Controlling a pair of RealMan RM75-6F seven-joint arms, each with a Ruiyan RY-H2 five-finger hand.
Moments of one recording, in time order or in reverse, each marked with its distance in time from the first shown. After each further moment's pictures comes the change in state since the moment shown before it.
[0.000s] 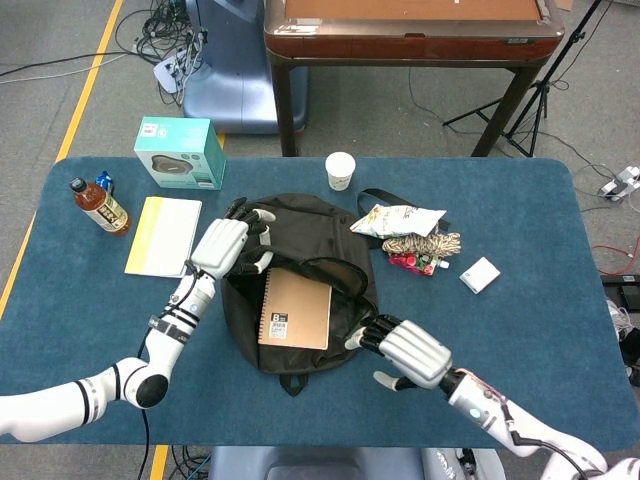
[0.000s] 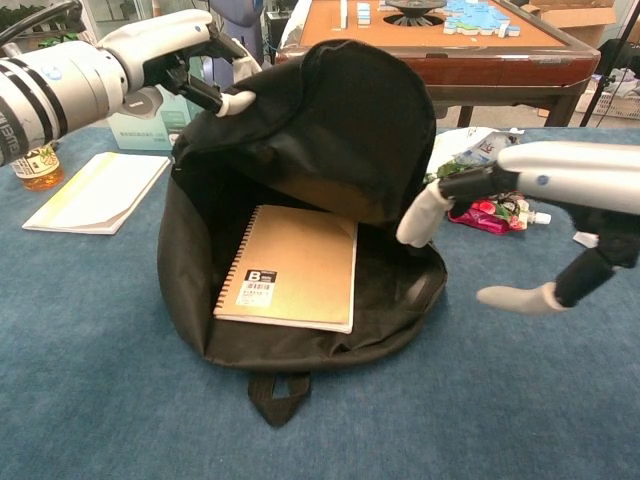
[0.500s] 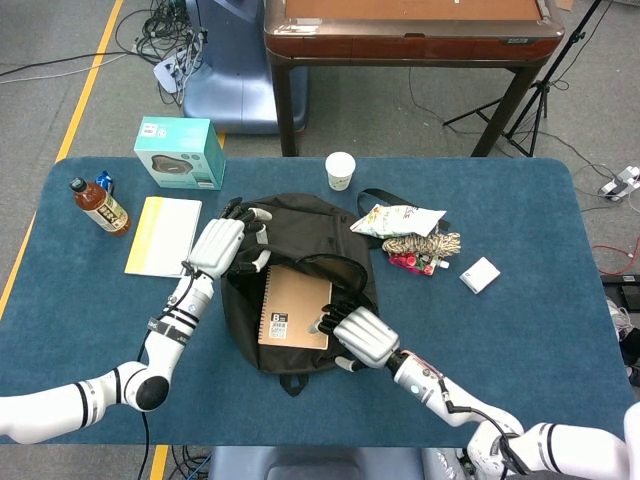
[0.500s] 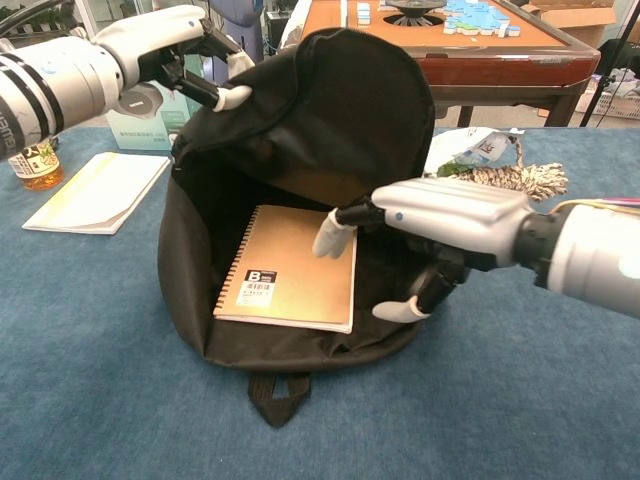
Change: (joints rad) left arm 0.000 0.006 -0.005 -0.043 -0.064 0.028 0.036; right arm 0.121 -0.330 0.069 0.242 0.169 -0.054 -0.167
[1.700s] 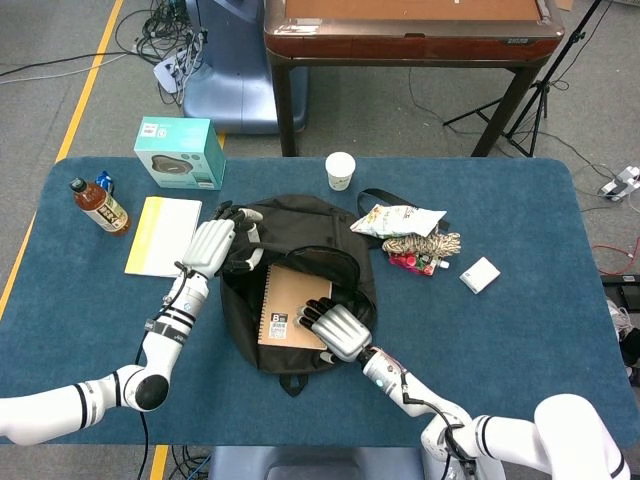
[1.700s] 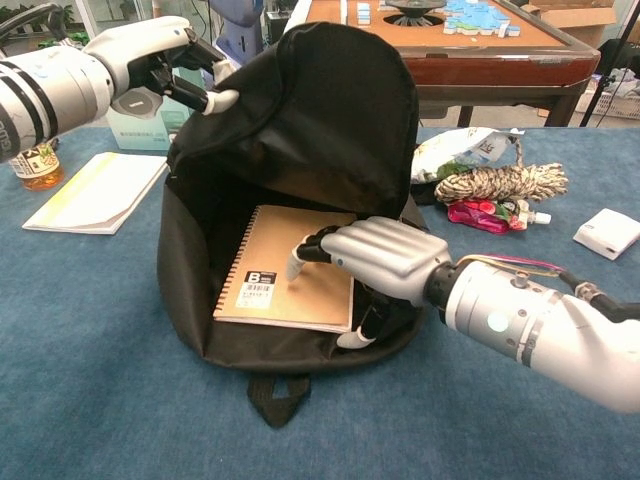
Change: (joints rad) left arm 0.008 0.003 -0.004 -0.006 -0.087 0.003 -0.019; right arm 0.082 -0.324 -0.038 0.405 0.038 0.077 -0.051
